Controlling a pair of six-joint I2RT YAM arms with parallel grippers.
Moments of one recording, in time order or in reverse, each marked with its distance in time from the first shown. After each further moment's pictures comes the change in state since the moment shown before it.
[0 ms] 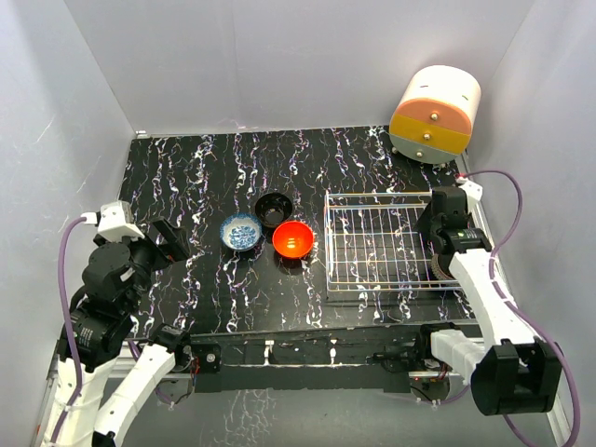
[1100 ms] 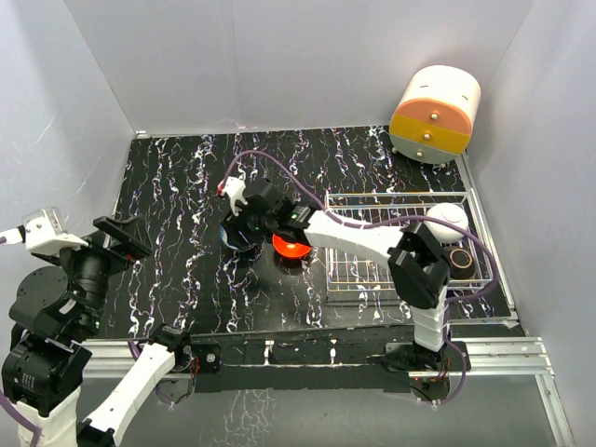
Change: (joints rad) left arm 0.000 0.045 0.377 -0.122 -0.102 -0.026; right arm 0.941 0.864 0.758 0.322 -0.512 -0.444
